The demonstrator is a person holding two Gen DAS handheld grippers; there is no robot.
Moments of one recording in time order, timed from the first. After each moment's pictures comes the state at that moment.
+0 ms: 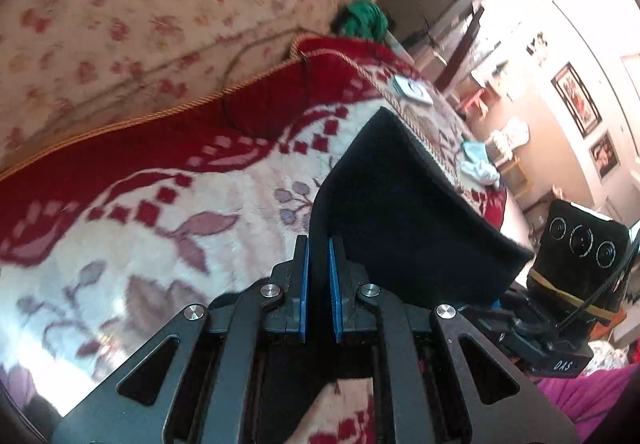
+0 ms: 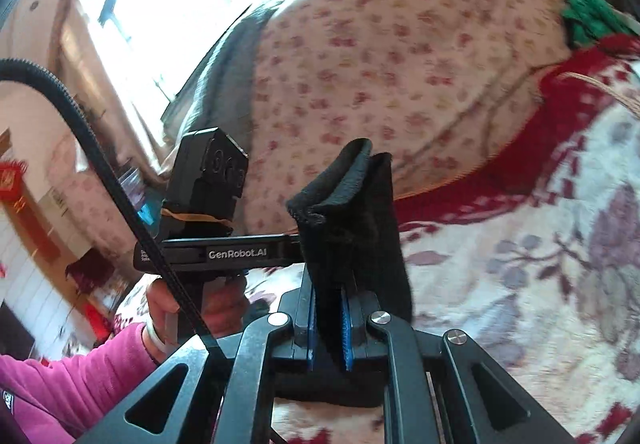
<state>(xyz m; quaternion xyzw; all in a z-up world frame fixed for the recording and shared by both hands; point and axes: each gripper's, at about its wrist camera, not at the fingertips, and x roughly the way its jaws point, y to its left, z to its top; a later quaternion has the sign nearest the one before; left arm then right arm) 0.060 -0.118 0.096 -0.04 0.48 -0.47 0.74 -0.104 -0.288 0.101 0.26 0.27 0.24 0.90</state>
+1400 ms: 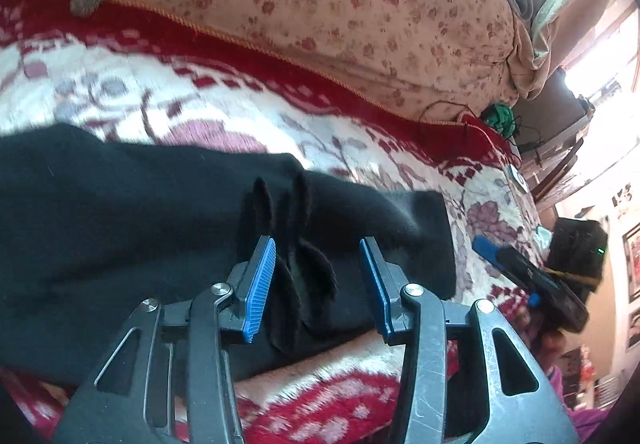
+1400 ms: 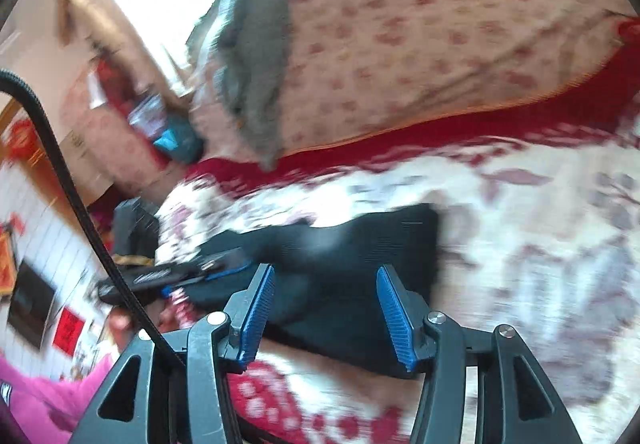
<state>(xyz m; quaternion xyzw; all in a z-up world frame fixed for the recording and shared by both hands) -0.029 0.123 0.040 -0.20 0.49 -0.23 0.81 -0.083 -0.214 0.054 0.23 0.38 0.29 0.85</state>
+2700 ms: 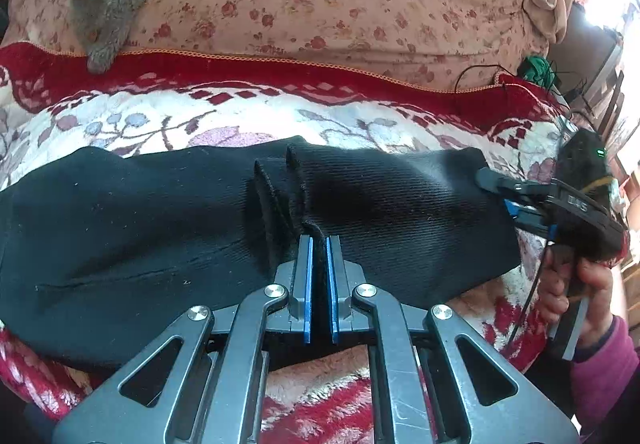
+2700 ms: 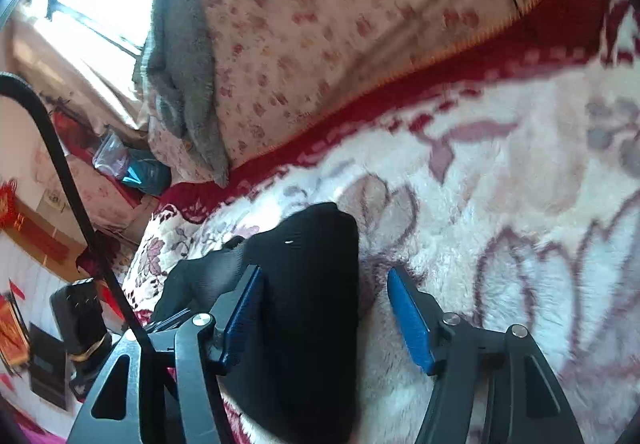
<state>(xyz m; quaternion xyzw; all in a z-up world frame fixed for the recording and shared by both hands) -0.058 0.084 0.036 -0.05 0.46 -0.15 0.87 -0.022 -0.226 -0.011 0.31 0.43 0.27 0.80</state>
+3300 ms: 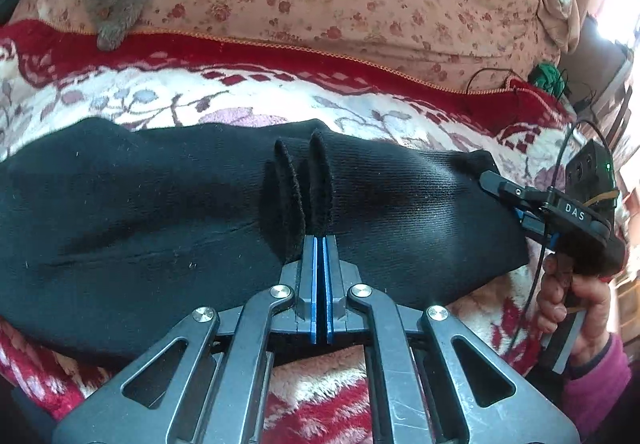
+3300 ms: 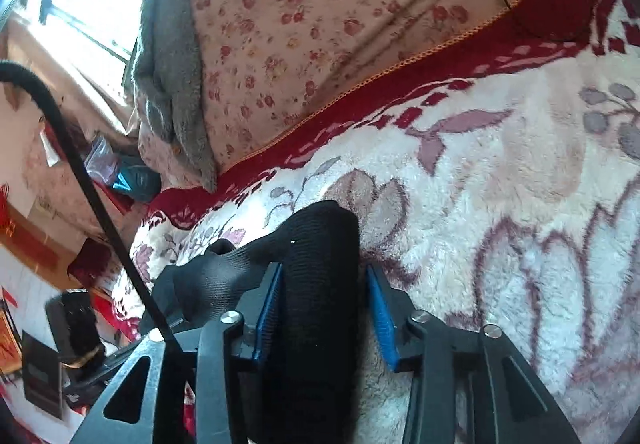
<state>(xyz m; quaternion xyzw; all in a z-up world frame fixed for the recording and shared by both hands) -0.059 0.094 0.025 -0.08 0.47 -0.14 0.87 -0.030 -0.226 -0.015 0.30 0.41 0.23 0.83</state>
